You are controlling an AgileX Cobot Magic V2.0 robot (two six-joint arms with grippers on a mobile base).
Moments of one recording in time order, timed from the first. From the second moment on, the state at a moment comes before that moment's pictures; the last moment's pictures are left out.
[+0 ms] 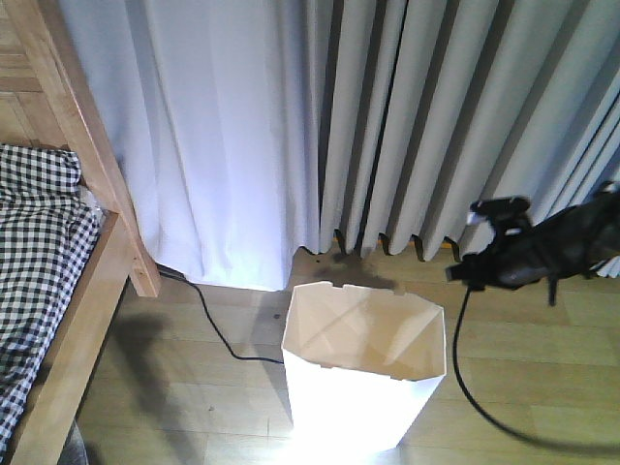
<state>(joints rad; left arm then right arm) 0.00 -0.01 0.03 0.02 0.21 0.00 -0.02 2.14 -0.93 1.04 0.04 -1.21</state>
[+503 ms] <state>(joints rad) 0.00 -0.01 0.03 0.02 0.21 0.00 -0.02 1.35 -0.59 1.07 0.05 -1.21</state>
